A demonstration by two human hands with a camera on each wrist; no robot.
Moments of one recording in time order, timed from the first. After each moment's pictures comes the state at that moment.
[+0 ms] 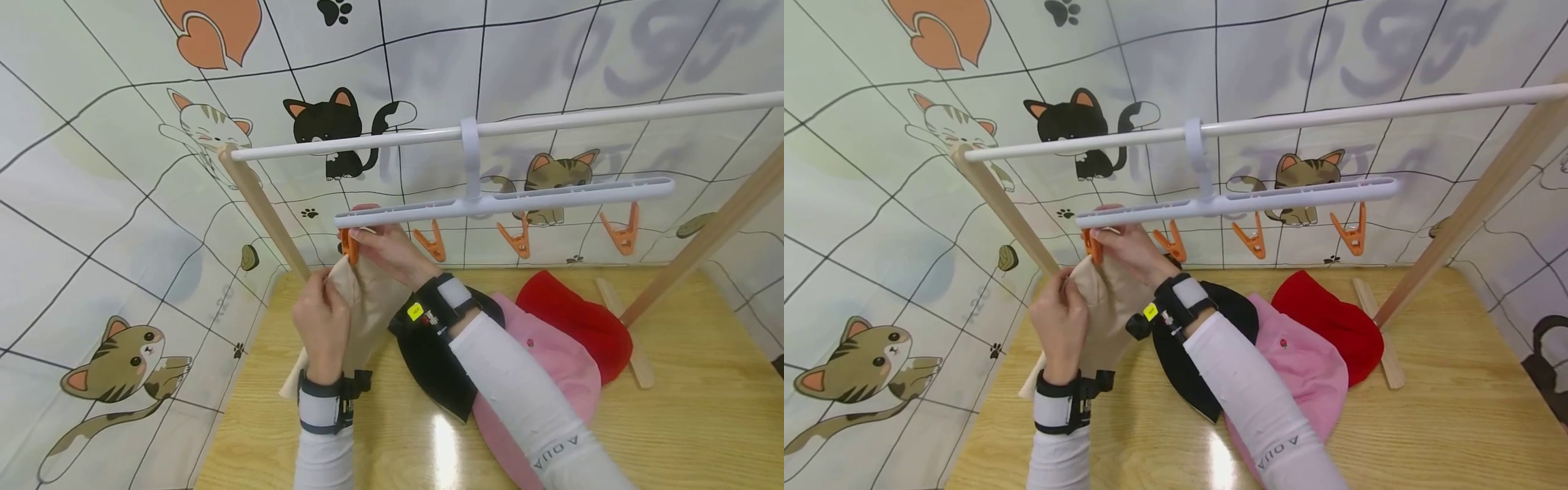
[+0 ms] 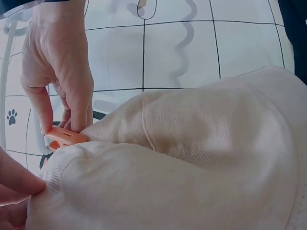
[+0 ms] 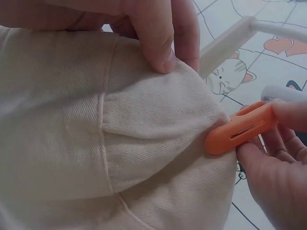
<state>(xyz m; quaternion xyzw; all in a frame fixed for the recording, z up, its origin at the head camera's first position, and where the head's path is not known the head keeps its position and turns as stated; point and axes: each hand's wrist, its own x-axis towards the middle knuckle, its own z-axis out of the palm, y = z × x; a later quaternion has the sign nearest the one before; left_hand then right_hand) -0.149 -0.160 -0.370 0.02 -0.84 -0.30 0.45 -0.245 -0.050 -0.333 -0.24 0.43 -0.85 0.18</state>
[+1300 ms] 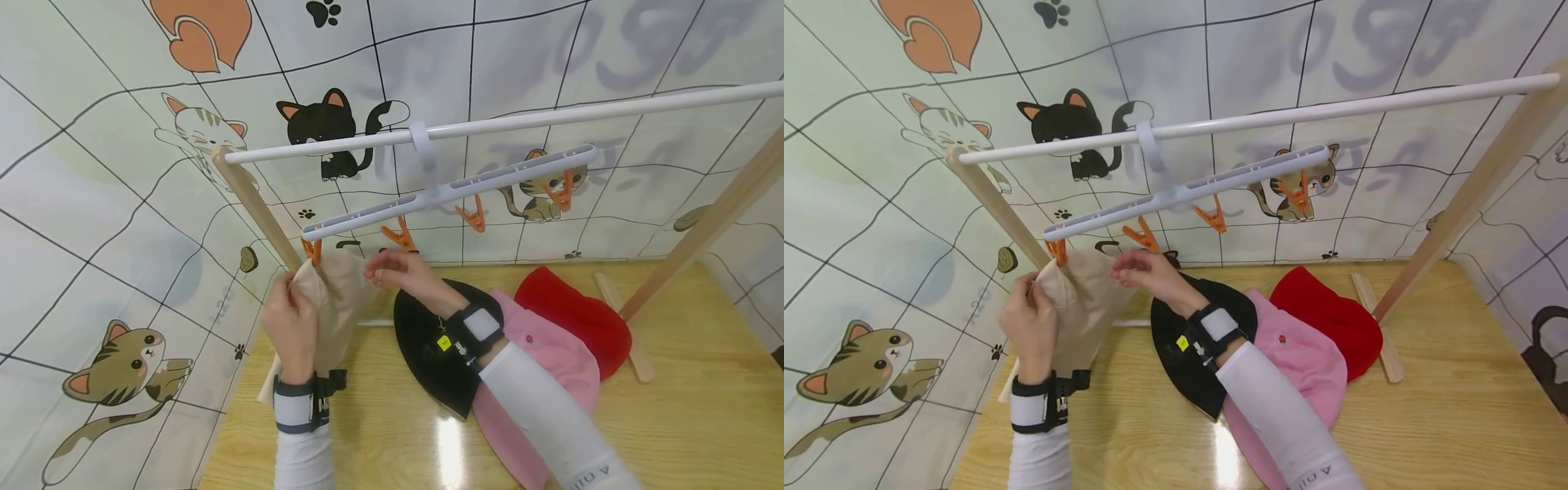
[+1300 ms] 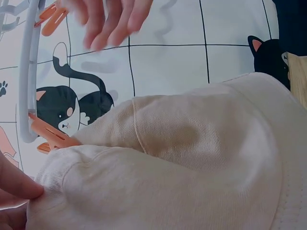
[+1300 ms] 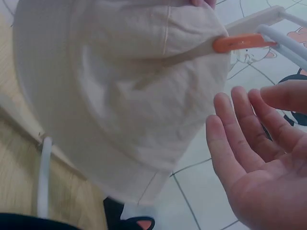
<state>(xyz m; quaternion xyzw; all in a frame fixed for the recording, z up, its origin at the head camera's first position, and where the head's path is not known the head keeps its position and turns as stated) -0.148 -0.197 -0.375 0.07 -0.83 -0.30 0.47 -0.229 -0.005 -0.392 -0.27 0.62 -0.71 0.18</state>
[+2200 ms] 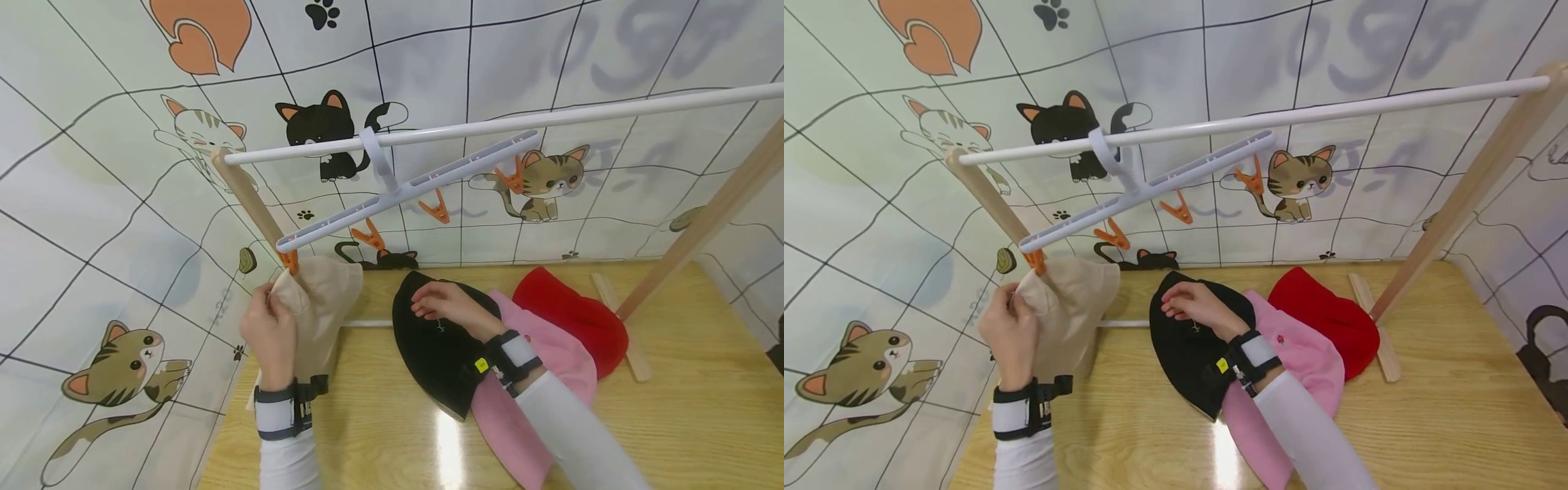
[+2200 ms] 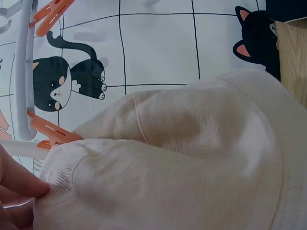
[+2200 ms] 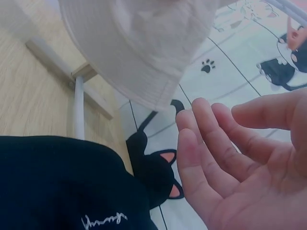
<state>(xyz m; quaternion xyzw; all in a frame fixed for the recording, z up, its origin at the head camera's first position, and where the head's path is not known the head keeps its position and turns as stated) -0.139 -0.226 -0.381 0.11 -0.84 -0.29 0.44 -0.215 0.054 -0.447 -0.19 0.71 -0.64 0.22</state>
